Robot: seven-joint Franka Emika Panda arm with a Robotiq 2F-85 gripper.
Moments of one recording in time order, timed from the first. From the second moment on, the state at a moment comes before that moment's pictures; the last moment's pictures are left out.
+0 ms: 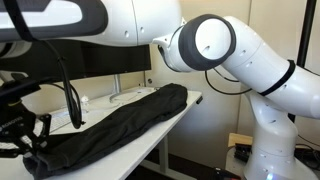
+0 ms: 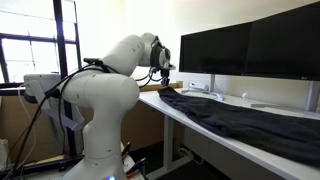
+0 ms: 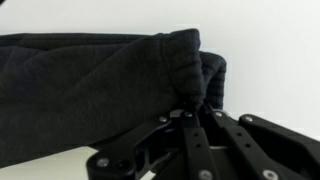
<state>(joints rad) 0.65 0.89 0.12 -0.76 -0.20 1.33 0.94</state>
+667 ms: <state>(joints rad) 0.67 0.78 0.10 -0.65 -0.32 1.33 0.93</state>
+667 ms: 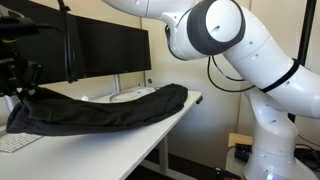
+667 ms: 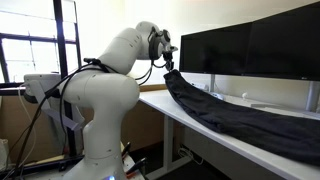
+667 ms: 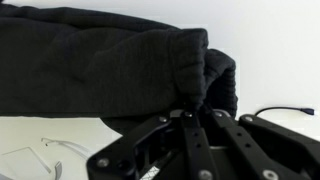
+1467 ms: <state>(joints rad) 0.77 0.79 0.06 -0.50 -0.38 1.32 0.76</state>
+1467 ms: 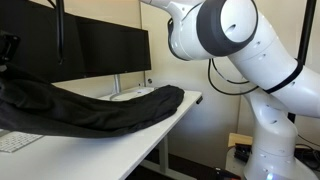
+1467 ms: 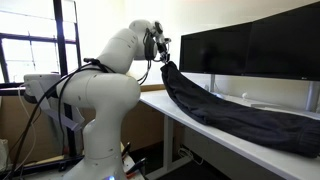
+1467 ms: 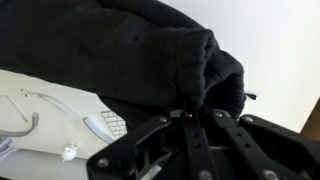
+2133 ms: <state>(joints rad) 0.77 0.75 -0.17 -0.34 -0.38 1.29 0.69</state>
